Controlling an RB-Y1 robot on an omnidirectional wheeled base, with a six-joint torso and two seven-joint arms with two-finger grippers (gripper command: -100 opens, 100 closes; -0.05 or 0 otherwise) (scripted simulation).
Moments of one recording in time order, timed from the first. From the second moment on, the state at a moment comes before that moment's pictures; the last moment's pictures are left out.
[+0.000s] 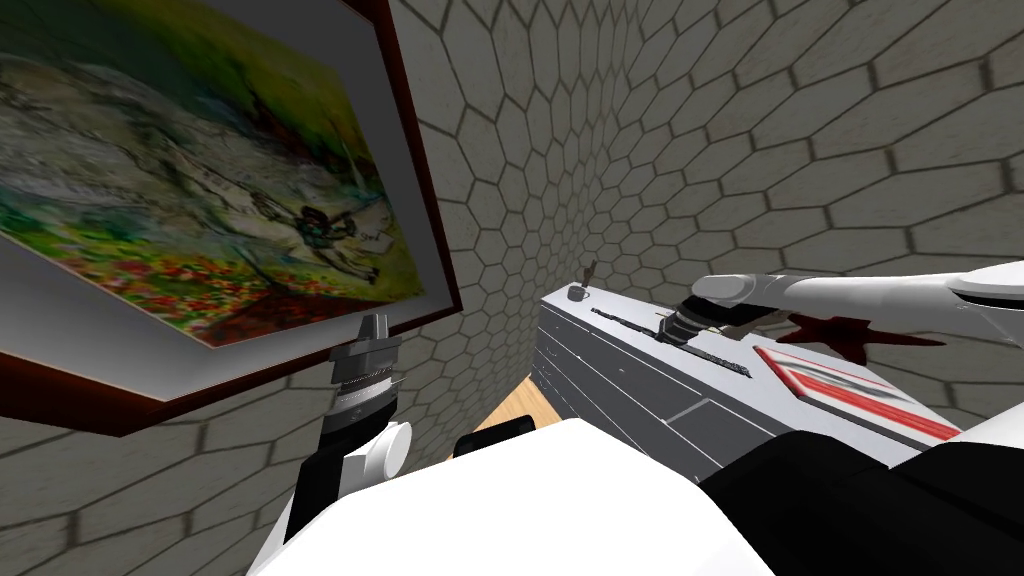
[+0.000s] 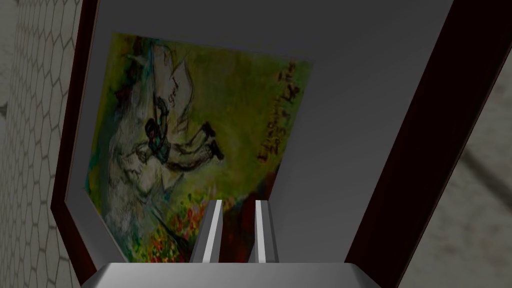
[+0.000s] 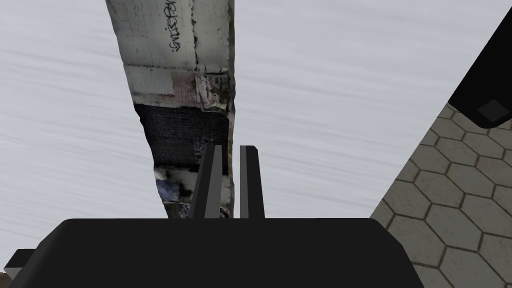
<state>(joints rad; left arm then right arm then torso) 0.49 -0.02 -0.07 -2.23 0.07 -0.54 -0.02 0.30 -2.04 0.40 -1.16 0.85 -0.97 -0.38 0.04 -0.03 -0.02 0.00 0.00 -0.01</state>
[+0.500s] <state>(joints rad) 0.49 -0.02 -0.07 -2.23 0.07 -0.54 -0.02 0.44 -2.16 0.32 -1.19 0.72 -0.94 -0.35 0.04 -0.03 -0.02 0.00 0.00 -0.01</state>
